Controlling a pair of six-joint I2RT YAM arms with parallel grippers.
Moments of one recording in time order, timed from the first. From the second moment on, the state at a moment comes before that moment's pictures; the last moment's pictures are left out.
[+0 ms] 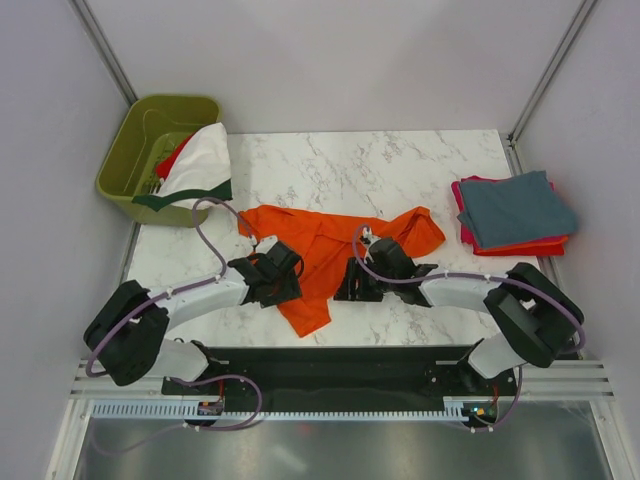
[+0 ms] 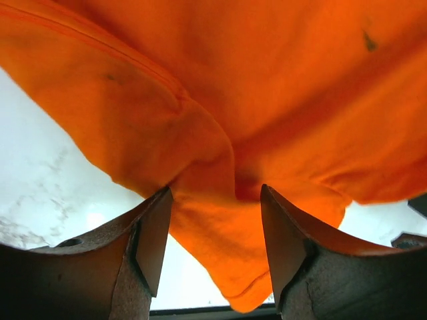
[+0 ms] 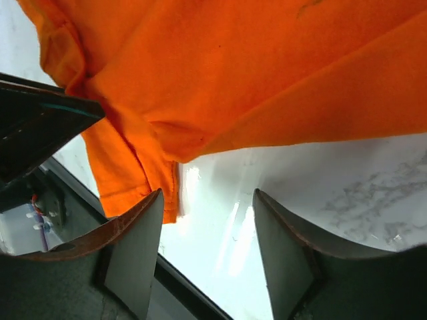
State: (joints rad) left arm -0.79 1.37 0.69 -0.47 -0.24 -0.96; right arm 0.74 1.47 0.59 0.11 -0.28 0.74
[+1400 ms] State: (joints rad) left arm -0.78 0.93 0.47 -0.46 -0.15 -1.01; right arm 0.56 1.62 0.71 0.12 0.08 0.76
